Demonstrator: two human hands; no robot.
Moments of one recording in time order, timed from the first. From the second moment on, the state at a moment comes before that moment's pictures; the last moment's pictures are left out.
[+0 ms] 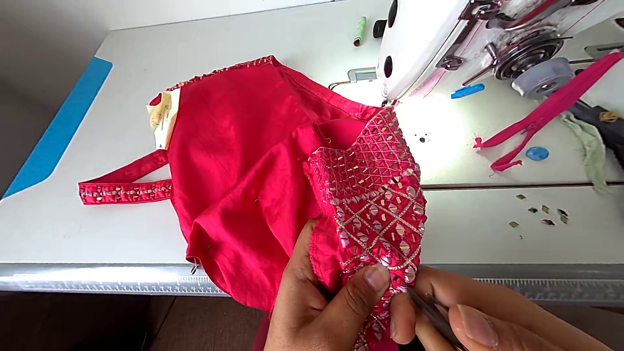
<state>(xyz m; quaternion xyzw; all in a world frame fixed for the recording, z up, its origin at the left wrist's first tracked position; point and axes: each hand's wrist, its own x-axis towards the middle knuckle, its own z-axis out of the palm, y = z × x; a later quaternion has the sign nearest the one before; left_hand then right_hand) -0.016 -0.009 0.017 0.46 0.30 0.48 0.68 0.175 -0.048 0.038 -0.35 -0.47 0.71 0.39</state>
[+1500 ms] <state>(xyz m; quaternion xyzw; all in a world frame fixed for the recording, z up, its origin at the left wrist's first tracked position) -0.017 -0.004 0.017 0.55 0.31 0.48 0.61 0.178 -0.043 0.041 -0.36 -0.48 0.69 0.39</state>
